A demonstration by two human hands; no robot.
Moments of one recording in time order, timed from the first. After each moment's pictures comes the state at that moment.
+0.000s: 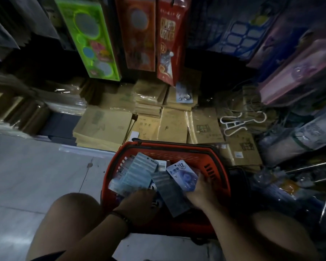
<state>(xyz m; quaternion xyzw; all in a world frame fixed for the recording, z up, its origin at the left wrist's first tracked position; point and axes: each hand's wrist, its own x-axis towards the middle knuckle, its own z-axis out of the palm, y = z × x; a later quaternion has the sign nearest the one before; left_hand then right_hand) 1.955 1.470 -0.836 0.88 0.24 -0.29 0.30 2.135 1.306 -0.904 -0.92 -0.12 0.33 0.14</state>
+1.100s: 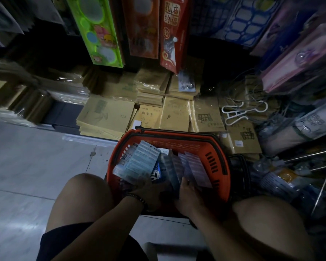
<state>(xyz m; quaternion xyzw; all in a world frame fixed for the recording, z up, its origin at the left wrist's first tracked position) 1.957 1.445 -0.848 0.85 0.21 -0.40 0.28 2.054 1.300 -0.896 -0.90 -0.27 0.33 0.03</state>
